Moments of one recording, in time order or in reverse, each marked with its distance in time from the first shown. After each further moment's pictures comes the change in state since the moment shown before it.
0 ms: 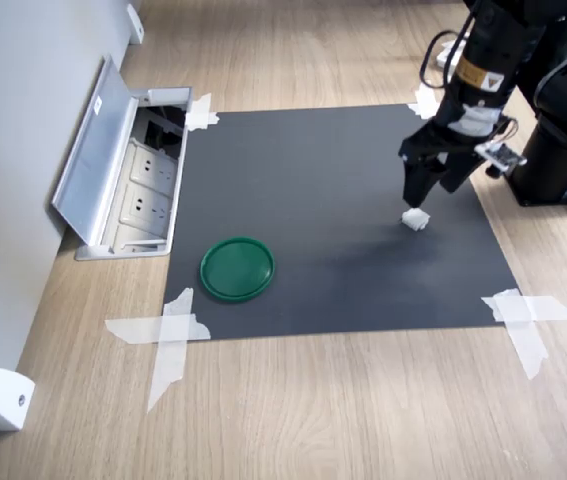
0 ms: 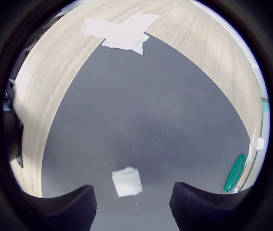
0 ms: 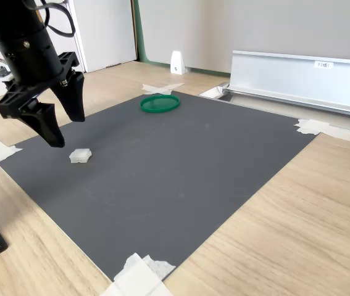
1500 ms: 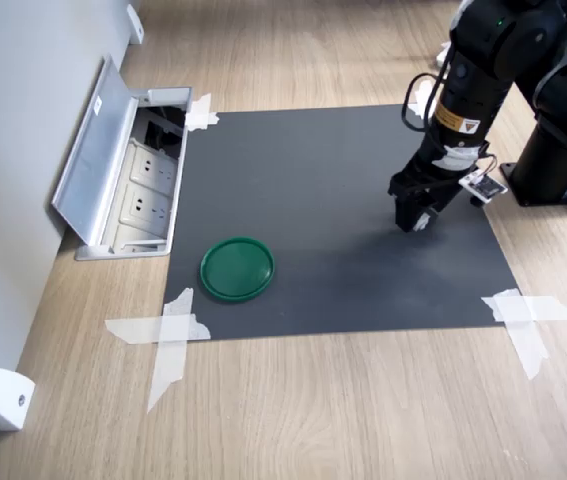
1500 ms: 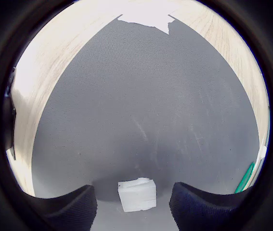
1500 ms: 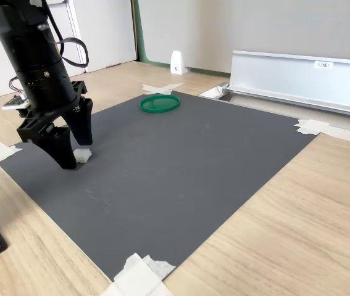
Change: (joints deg) arm 0.3 7.8 2.7 -3.4 -7.1 -1.2
